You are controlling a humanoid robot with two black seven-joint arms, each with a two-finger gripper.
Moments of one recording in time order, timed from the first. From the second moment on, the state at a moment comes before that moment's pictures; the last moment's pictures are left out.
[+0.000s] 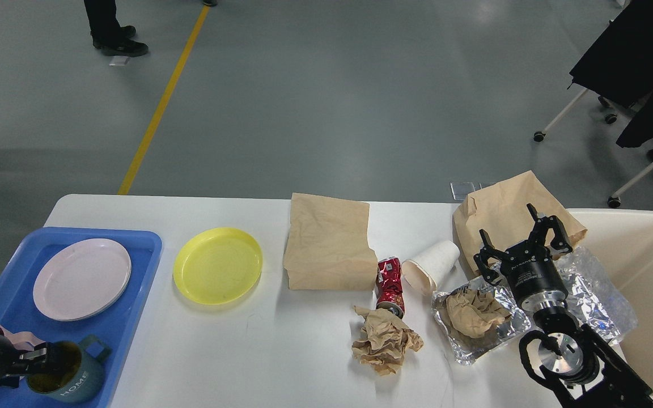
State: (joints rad) left arm -1.25 0.86 1.04 -1.17 0.53 -0.26 -0.09; right arm 0.21 -0.13 1.31 0.87 -0.41 0.31 0.31
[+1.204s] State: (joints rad) left arm -2.26 0.37 1.49 -1.50 0.04 -0.63 -0.09; right arm 0.21 -0.13 1.31 0.87 -0.41 0.31 0.31
